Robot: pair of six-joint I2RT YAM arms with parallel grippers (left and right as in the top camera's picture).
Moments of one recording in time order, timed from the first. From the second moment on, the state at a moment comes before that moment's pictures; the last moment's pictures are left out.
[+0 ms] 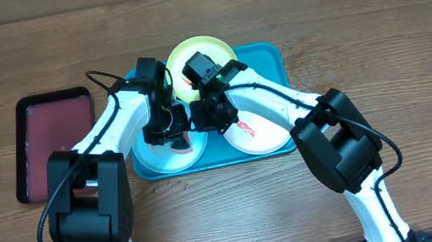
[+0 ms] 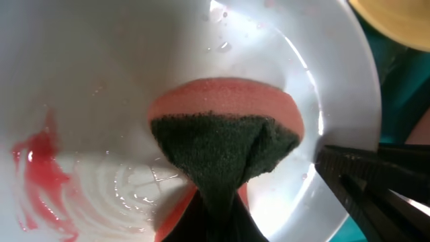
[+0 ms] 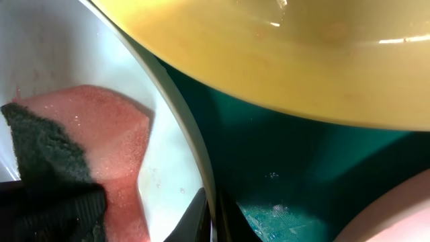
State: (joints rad) left arm -0.22 1.94 1.28 -0.85 0.19 -0.31; right arm 0.66 2.26 1.71 -0.82 -0.28 0.56
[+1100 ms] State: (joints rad) left arm -0.10 1.94 1.26 -0.69 0.01 -0.36; right arm 0.66 2.26 1.72 -0.82 -0.29 0.57
